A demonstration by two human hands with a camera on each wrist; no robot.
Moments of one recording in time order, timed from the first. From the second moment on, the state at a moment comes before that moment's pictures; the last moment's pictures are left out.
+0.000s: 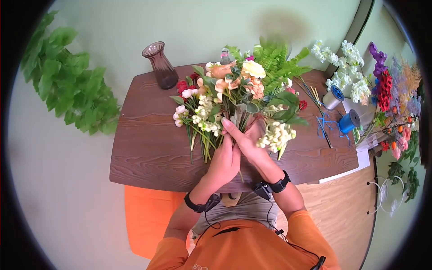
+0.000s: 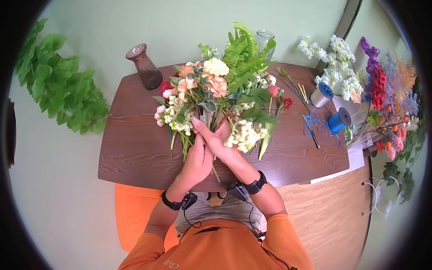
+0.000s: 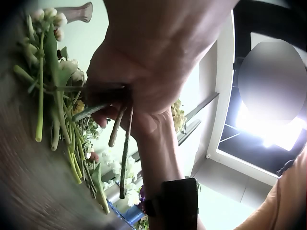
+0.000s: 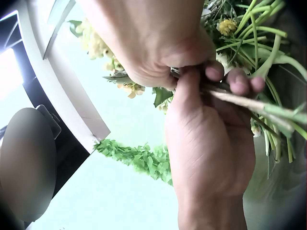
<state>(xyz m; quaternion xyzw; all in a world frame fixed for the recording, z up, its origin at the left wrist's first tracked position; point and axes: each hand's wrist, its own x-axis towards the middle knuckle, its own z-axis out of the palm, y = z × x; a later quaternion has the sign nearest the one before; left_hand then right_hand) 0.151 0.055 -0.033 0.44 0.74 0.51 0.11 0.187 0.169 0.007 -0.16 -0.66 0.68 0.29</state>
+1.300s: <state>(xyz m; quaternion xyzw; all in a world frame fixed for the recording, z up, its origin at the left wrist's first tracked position) 0.149 0.044 -0.023 0.31 0.50 0.76 0.25 0.202 0.182 -0.002 -0.14 -0.71 0.59 0.36</state>
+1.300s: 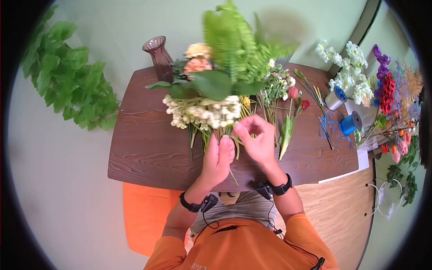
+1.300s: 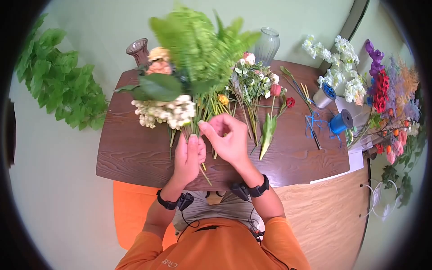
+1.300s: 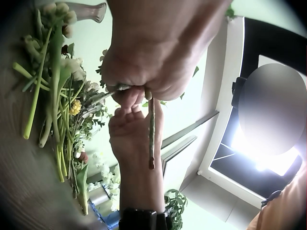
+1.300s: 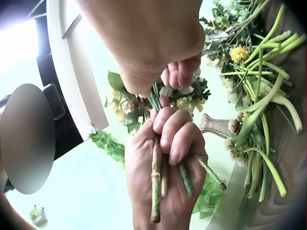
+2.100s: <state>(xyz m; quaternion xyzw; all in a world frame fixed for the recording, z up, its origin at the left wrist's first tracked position) 0.139 0.023 -0.030 0.34 0.47 0.65 0.49 0.179 0.182 0.013 -0.12 -0.56 0.81 0.08</state>
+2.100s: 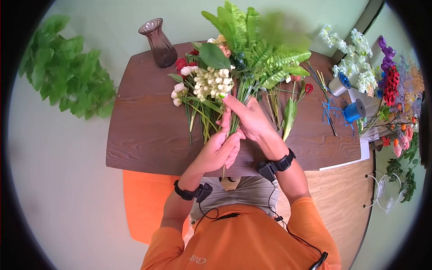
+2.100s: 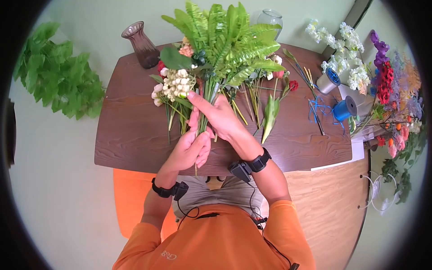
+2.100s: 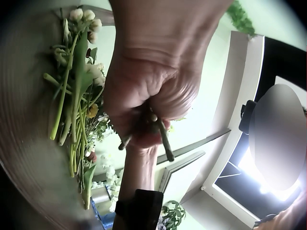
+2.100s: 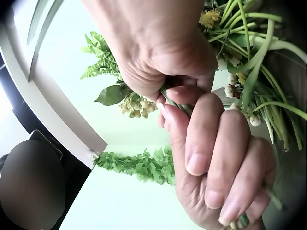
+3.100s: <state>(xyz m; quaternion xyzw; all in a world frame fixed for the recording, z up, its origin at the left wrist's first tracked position) 0.133 0.022 -0.026 0.23 0.30 0.71 0.59 0.185 0.172 0.023 -0.14 -0.59 0.78 0.14</state>
